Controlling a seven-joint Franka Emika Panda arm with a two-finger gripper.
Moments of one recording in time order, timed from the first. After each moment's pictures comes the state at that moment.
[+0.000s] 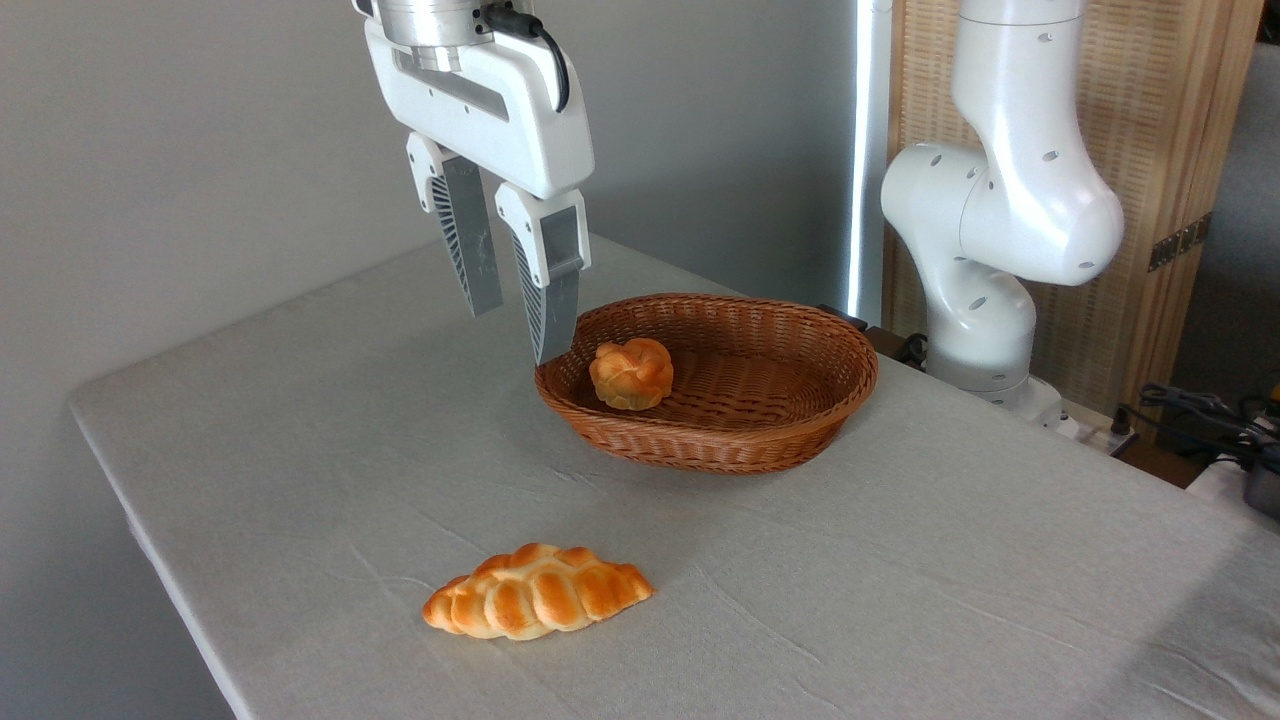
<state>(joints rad) -0.03 -0.04 0.00 -1.59 -0.06 1.58 0.78</state>
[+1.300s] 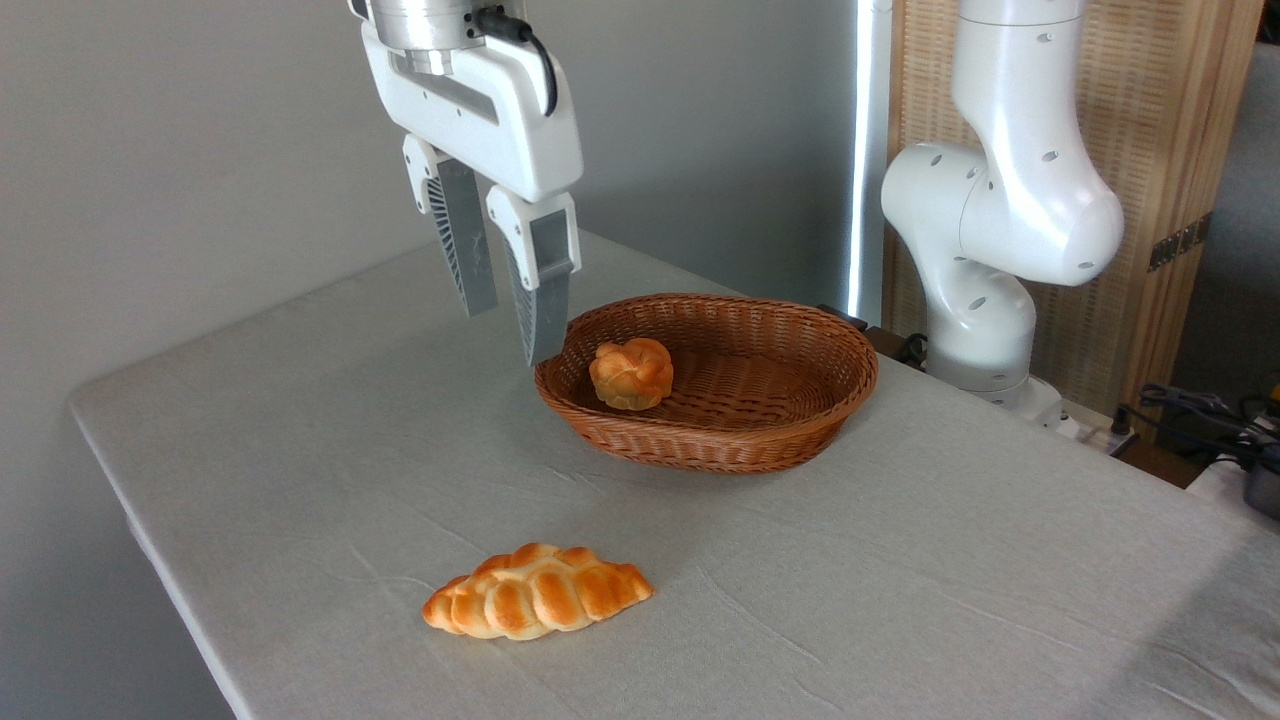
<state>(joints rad) -0.04 -0.04 -0.01 -1.60 -0.06 1.59 0.80</state>
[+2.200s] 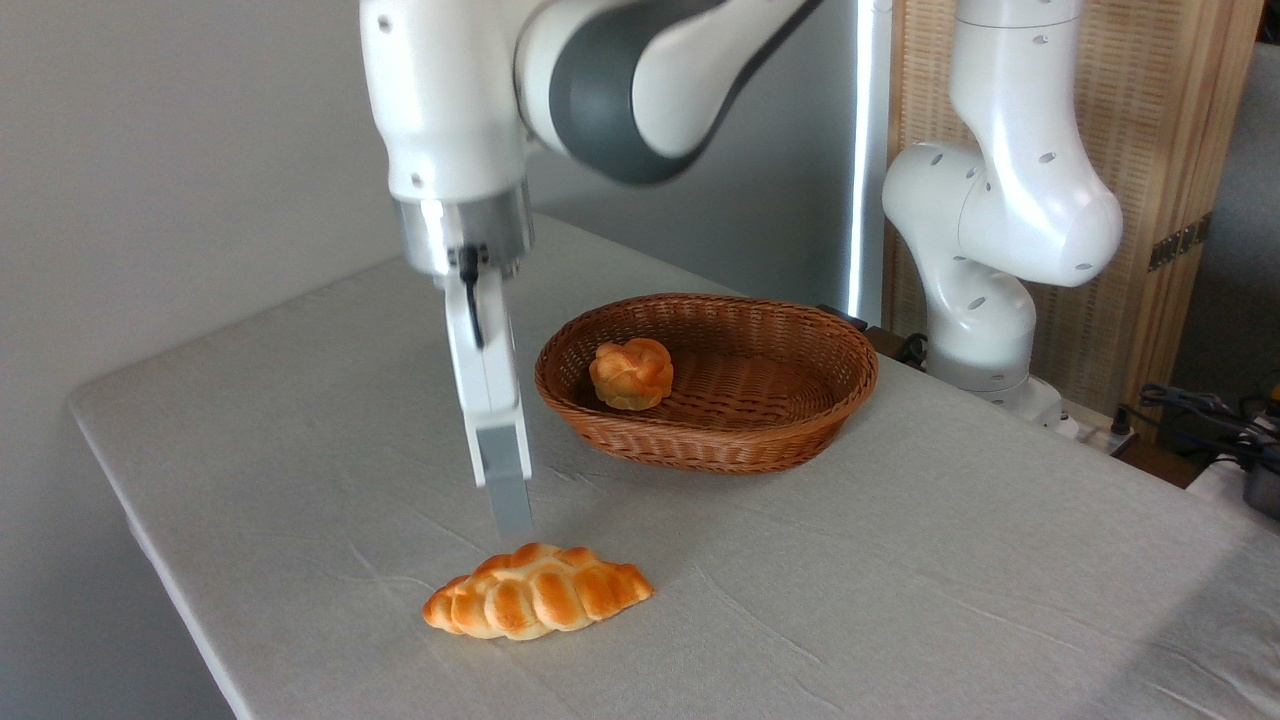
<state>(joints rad) -0.06 -0.01 -0.02 -1.96 0.04 2.06 1.21</state>
